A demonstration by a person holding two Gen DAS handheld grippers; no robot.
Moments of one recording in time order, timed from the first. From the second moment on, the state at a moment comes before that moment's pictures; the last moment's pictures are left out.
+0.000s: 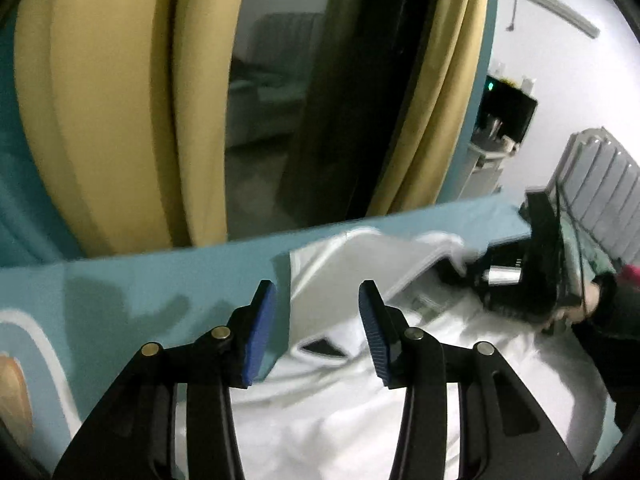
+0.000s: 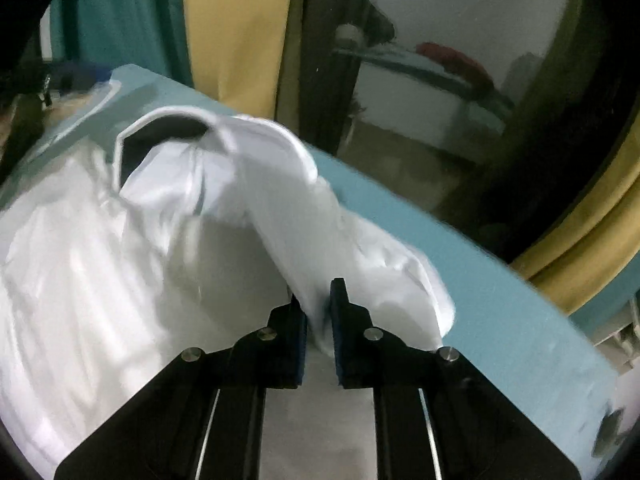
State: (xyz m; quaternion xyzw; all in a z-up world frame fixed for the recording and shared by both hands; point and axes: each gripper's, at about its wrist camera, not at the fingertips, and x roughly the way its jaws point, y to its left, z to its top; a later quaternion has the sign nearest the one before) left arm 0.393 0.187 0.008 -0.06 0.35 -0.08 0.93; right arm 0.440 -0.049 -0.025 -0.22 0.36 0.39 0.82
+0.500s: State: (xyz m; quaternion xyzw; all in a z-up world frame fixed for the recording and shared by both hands) left arm 0.452 0.190 -0.081 -0.07 0.48 -0.09 0.87; right arm 0.487 -0.096 0.006 -0.09 0.43 0.42 0.79
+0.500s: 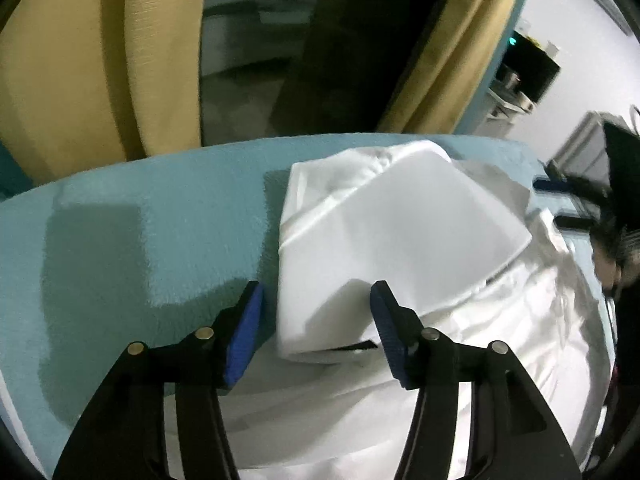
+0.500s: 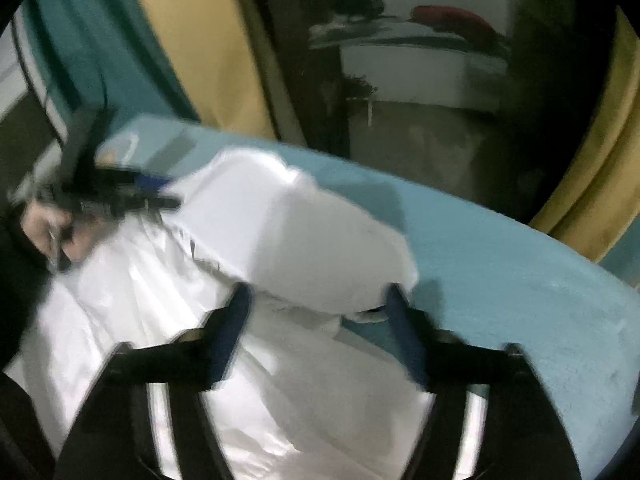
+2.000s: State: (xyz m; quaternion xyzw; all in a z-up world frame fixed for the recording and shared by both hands) left arm 0.351 0.126 -0.015 0.14 0.29 -0.10 0.94; right arm 0.352 -0.060 -0.039 -0.39 0.16 0.30 0.86
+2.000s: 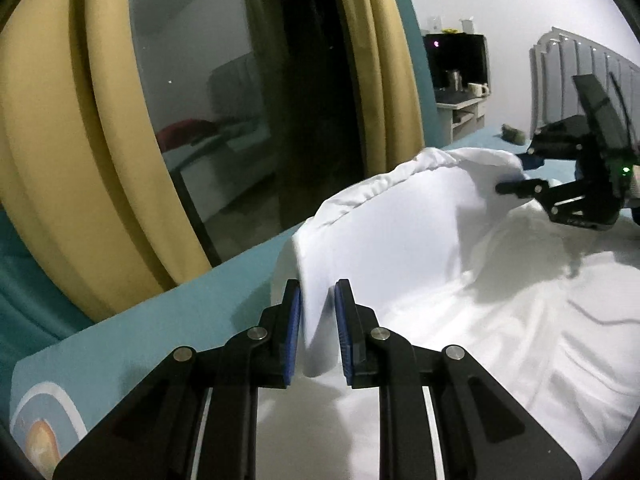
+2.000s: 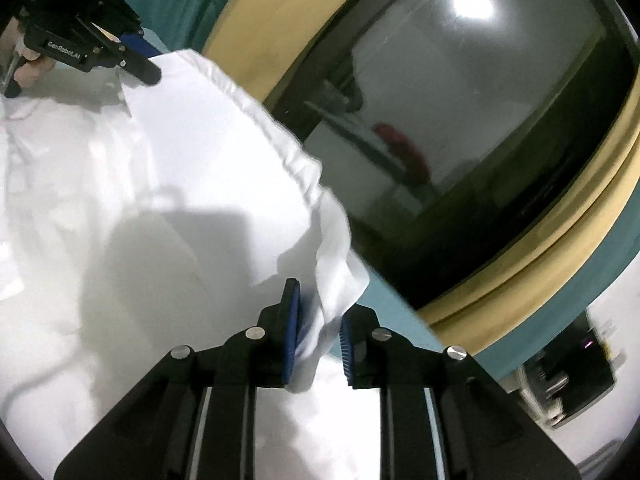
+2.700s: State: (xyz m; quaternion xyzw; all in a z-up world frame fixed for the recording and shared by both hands) left arm 0.230 0.136 -0.026 0.05 0.35 -0.14 0.92; right arm 0.281 -0.124 -0.032 -0.29 0.29 0.37 0.83
